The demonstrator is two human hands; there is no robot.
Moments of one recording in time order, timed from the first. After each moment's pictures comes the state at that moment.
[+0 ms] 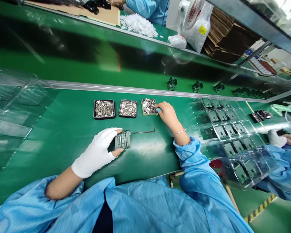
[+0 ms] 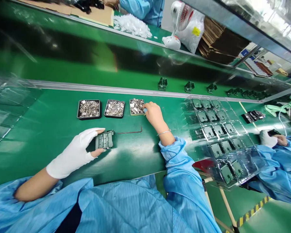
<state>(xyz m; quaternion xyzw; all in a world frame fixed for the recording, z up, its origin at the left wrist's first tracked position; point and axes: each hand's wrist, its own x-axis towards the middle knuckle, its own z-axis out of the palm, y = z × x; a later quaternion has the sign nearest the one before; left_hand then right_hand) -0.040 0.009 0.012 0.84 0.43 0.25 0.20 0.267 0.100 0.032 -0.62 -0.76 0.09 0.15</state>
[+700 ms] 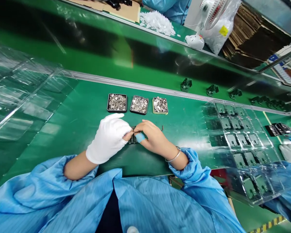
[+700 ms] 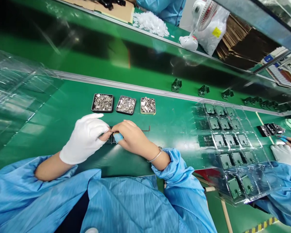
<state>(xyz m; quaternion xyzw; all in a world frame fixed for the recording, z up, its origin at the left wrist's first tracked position) -0.019 0.017 0.056 0.87 0.40 0.30 0.04 0.175 0.014 0.054 -0.30 -0.87 0.23 0.30</state>
